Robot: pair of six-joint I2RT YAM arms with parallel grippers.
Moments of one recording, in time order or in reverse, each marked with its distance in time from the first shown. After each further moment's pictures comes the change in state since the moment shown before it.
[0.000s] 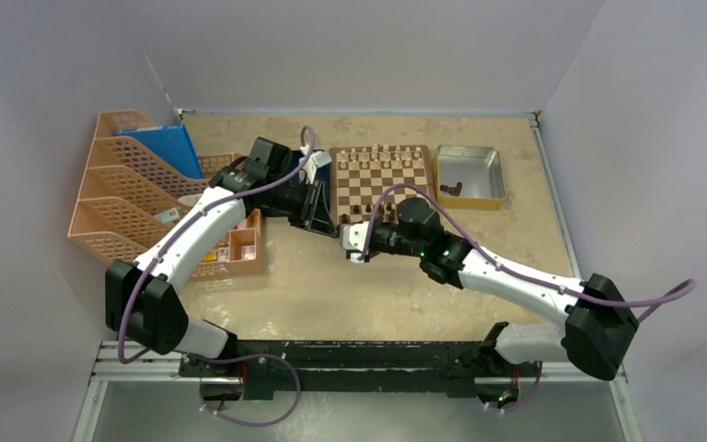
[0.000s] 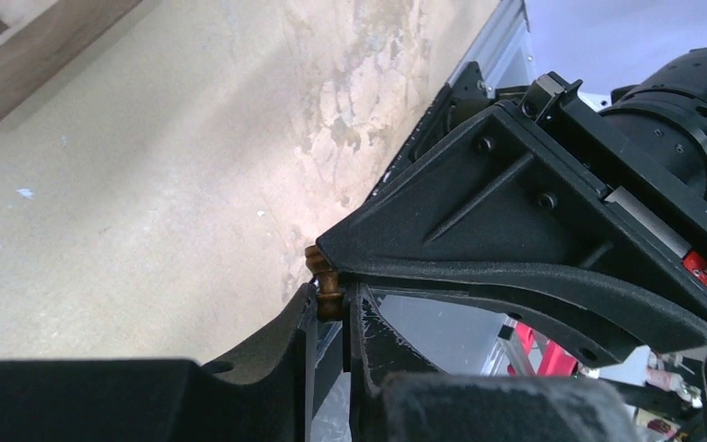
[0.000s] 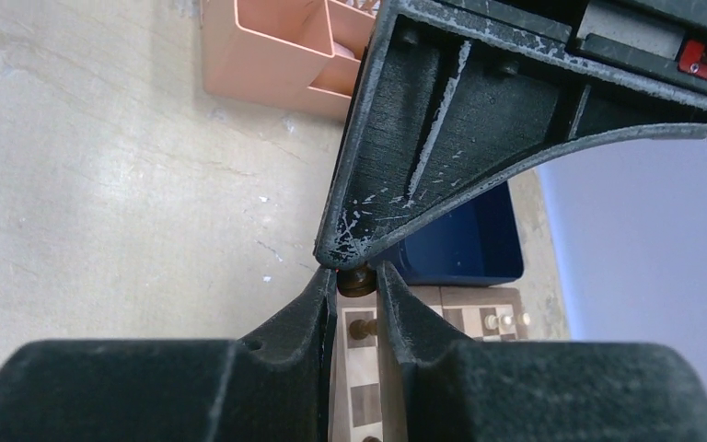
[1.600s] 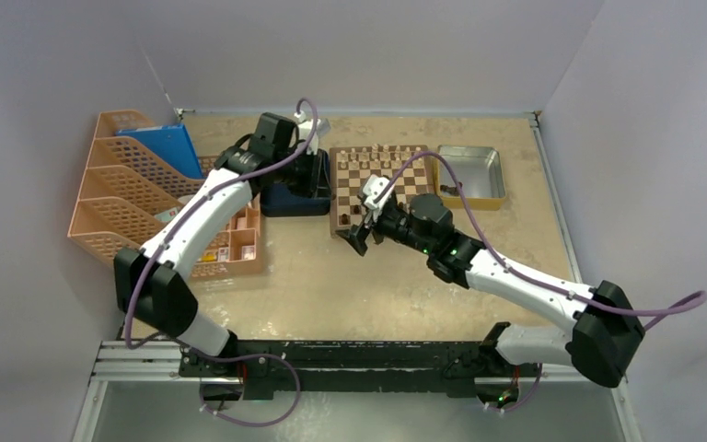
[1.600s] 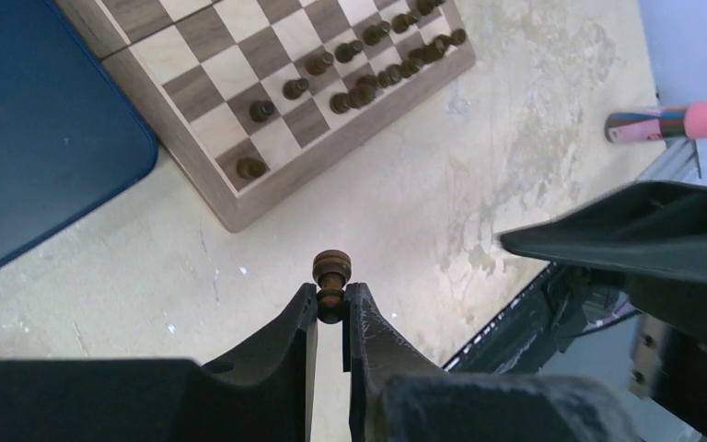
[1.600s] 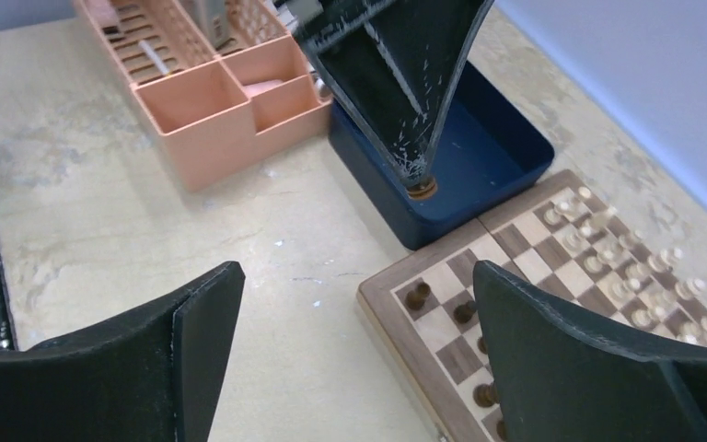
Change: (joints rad) left arm -0.017 0.067 0.185 0.037 -0.429 0.004; right arm -0.044 -0.023 -0.006 0.106 0.211 0.598
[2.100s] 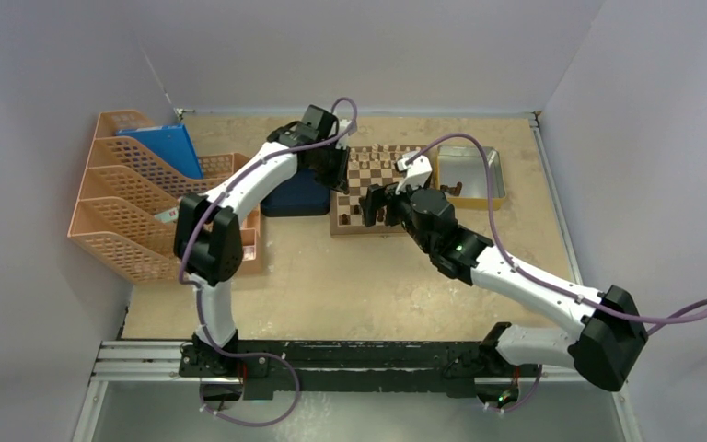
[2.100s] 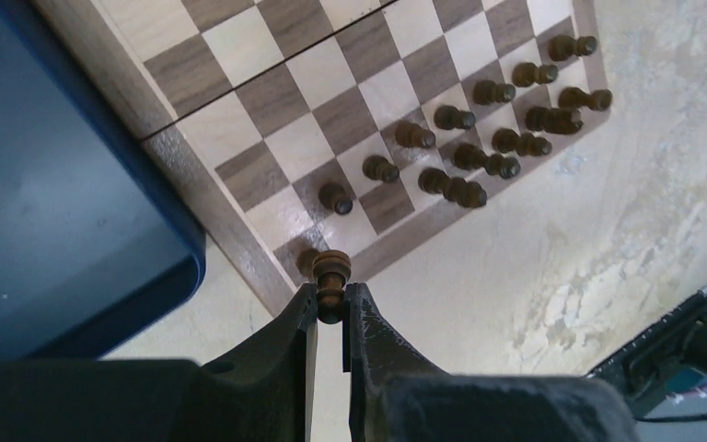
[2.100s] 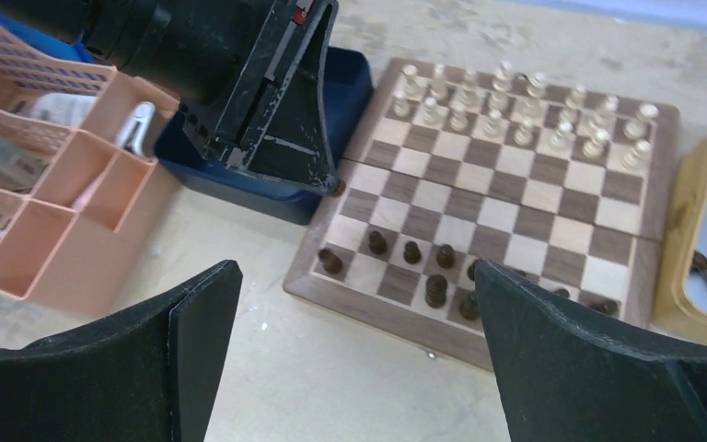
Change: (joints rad) left arm -0.047 0.420 0.279 -0.034 -0.142 0.023; right arm -0.013 -0.045 0.045 -0.149 0.527 0.416
